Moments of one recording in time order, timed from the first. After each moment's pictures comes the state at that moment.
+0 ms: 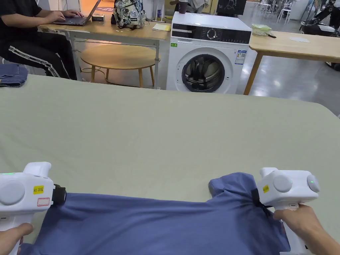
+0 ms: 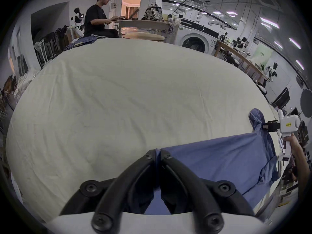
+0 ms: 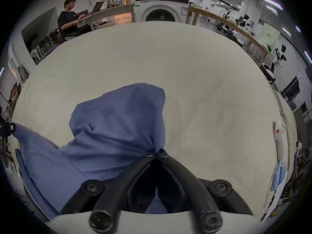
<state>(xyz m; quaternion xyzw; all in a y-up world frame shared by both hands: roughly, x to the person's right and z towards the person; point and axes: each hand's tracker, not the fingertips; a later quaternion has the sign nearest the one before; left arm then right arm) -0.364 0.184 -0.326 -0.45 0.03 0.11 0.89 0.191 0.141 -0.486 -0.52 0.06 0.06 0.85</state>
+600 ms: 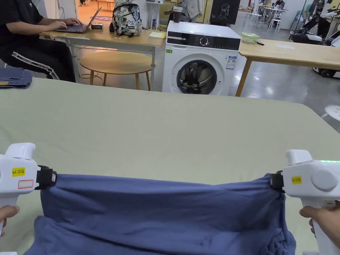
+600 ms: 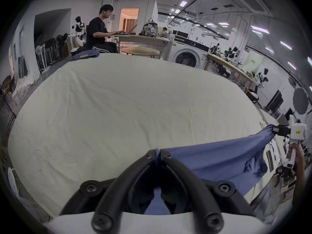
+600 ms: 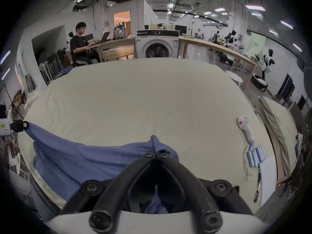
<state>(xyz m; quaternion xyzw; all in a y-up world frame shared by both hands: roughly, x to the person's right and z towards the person) -0.379 0.241 -0.231 -0.38 0.00 0.11 0.92 0.219 0.263 -0.314 -0.40 0.06 0.03 0.91</state>
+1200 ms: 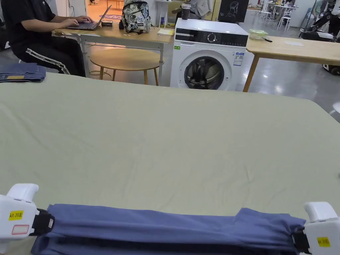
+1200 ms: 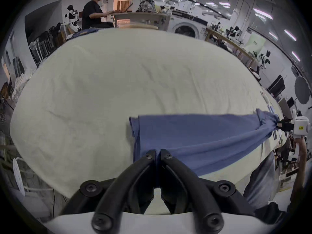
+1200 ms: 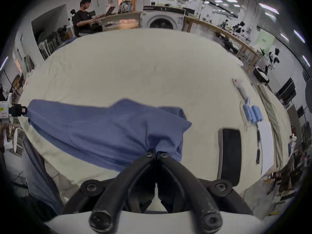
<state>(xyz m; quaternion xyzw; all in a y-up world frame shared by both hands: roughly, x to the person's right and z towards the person) -0.365 0.178 -0.129 -0.49 -0.01 0.09 0.87 0.247 0.193 -0.201 -0.50 0.06 0.08 0.86</state>
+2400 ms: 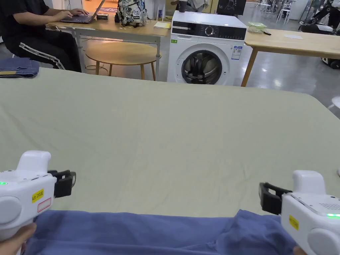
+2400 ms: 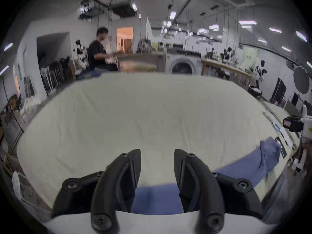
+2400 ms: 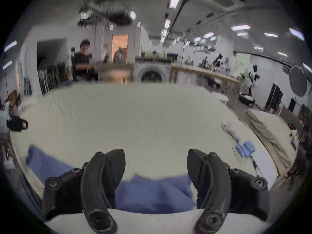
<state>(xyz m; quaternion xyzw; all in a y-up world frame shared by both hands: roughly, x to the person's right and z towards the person) -0.308 0.228 -0.165 -0.28 0.04 0.03 0.96 0.177 0.236 -0.201 -0.22 0.02 0.02 0.97</state>
